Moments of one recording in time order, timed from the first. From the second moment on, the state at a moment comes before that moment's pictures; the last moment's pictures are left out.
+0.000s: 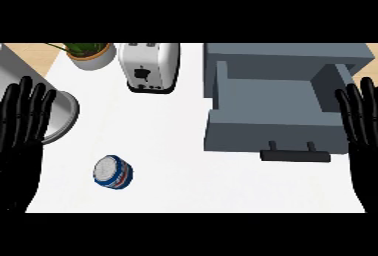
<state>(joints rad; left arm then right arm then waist) -0.01 0.13 0.00 -2.10 -0.01 0.01 0.03 -0.01 -0.12 0.00 -2.10 0.00 0.02 -0.04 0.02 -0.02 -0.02</state>
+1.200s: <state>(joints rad) 0.32 0.29 -0.02 -2.27 0.36 -0.39 0.23 0.20 -0.08 -0.06 -2.10 -0.02 0.02 0.14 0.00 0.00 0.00</state>
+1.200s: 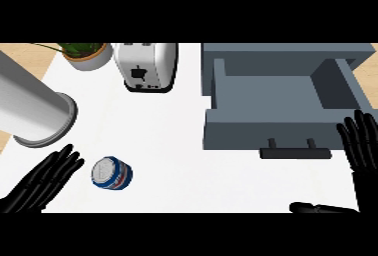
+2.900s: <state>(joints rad) 0.19 0.12 0.06 -1.78 0.04 -0.47 -0.05 0.25 -0.06 -0.18 -2.06 -0.05 0.15 0.04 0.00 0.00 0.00</state>
